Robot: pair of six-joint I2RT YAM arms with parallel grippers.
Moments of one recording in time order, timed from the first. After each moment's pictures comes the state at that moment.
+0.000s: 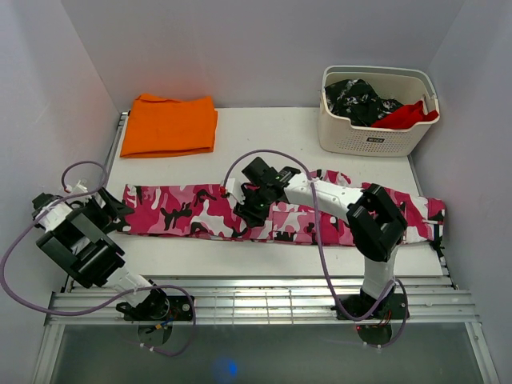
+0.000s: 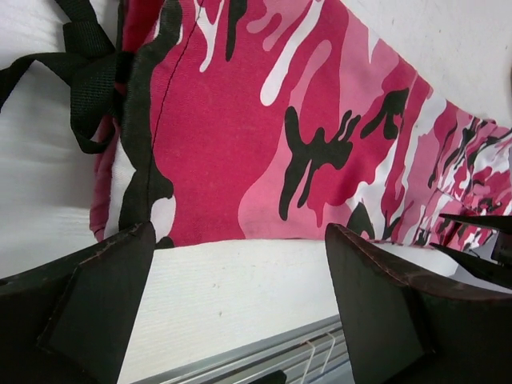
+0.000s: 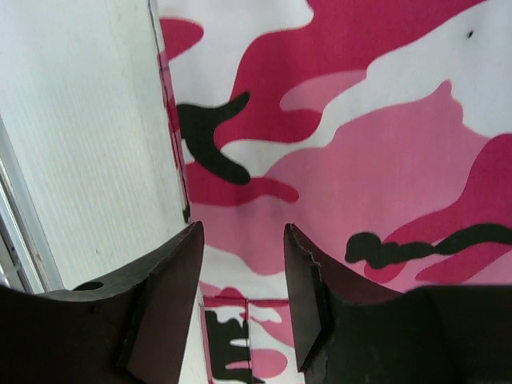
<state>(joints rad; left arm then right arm) 0.89 1.61 1.04 -0.84 0.81 0.31 0.87 1.86 1.38 -0.61 -0.38 -0.48</state>
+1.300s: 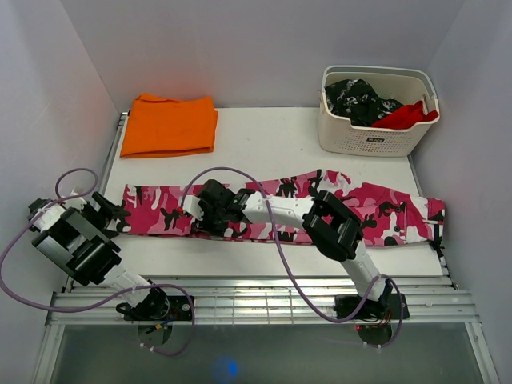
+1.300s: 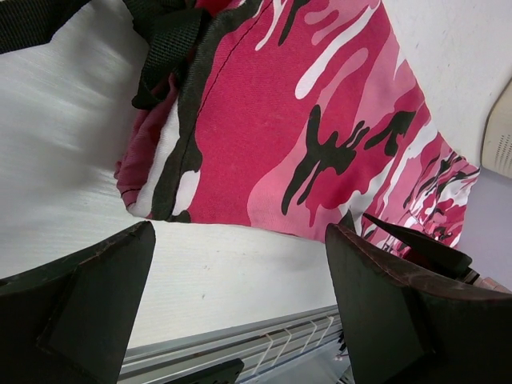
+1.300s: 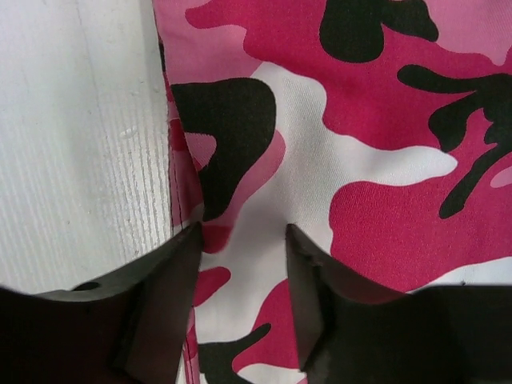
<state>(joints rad) 0.93 1.63 1.03 -0.86 0.74 0.16 1.11 2.16 1.64 -0.38 -0.17 -0.40</state>
